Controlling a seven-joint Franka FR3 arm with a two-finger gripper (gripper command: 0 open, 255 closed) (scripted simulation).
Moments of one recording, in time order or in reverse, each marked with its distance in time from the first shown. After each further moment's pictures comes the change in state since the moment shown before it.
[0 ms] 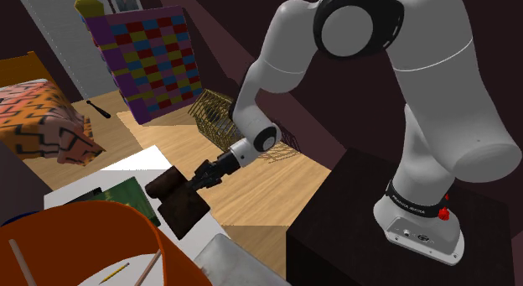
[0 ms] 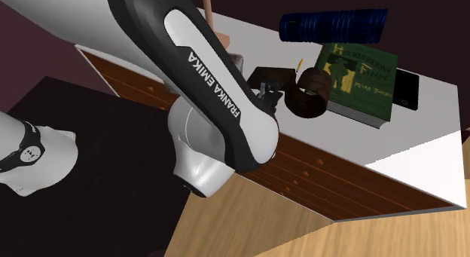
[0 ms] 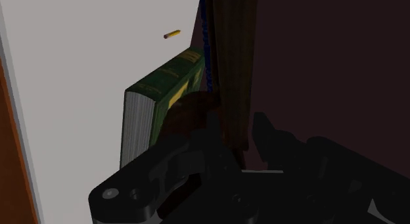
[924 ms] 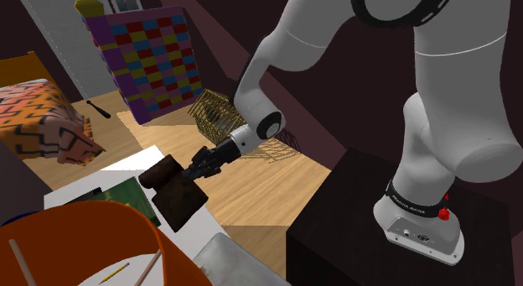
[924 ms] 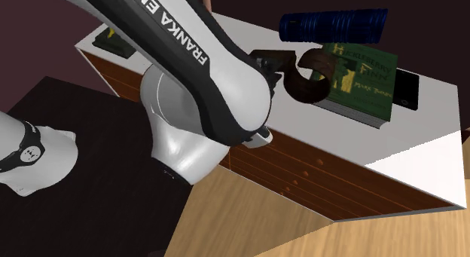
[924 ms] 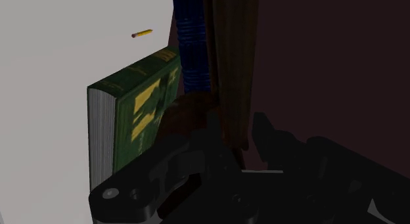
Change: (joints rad) arm 0.034 -0.200 -0.012 -0.104 -0.040 0.082 0.062
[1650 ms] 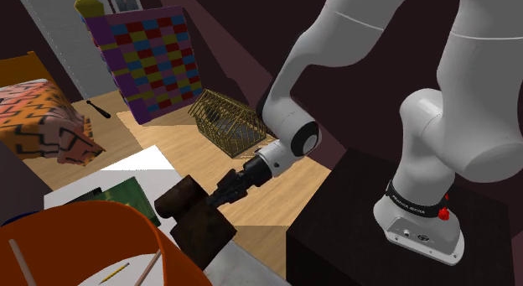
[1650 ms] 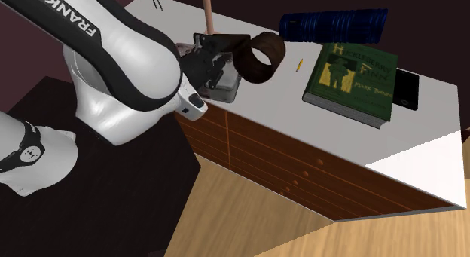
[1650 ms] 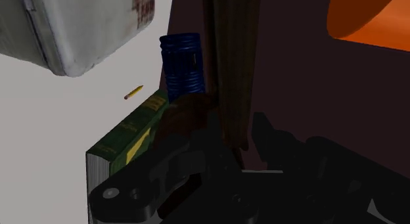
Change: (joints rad) arm 0.100 -0.270 0.079 -0.367 0.187 0.058 -0.177
